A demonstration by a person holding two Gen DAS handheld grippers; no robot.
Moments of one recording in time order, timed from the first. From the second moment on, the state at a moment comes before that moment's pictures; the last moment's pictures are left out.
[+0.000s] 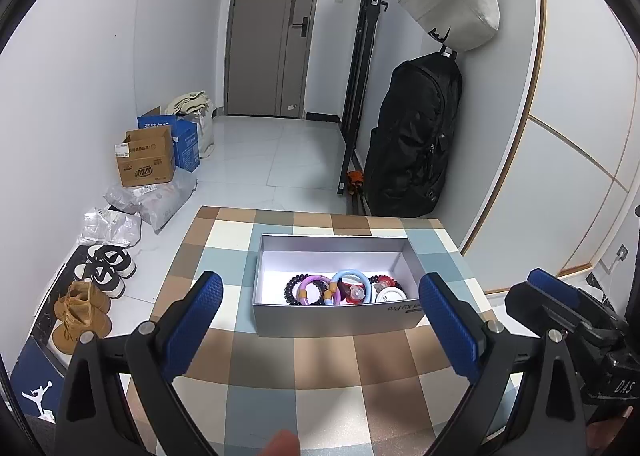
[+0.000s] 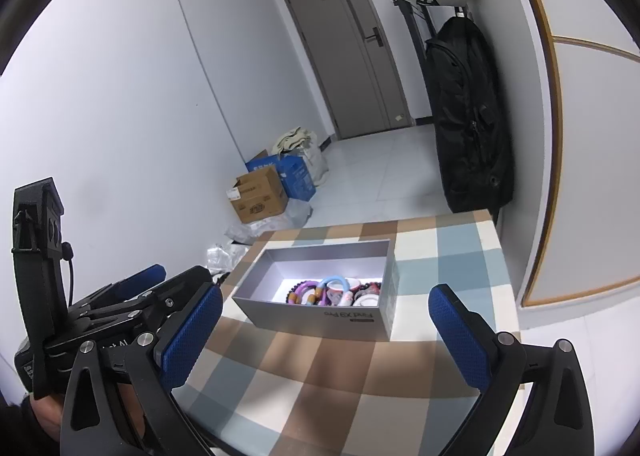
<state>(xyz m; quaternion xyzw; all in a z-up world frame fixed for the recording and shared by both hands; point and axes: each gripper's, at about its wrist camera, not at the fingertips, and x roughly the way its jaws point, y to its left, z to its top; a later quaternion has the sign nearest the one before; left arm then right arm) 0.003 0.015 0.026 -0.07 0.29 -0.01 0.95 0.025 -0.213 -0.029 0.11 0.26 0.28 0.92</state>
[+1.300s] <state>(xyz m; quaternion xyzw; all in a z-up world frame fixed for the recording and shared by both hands) 0.009 0.017 0.017 -0.08 0.31 0.00 0.95 0.027 -0.213 -0.031 0.12 0.26 0.28 0.92</state>
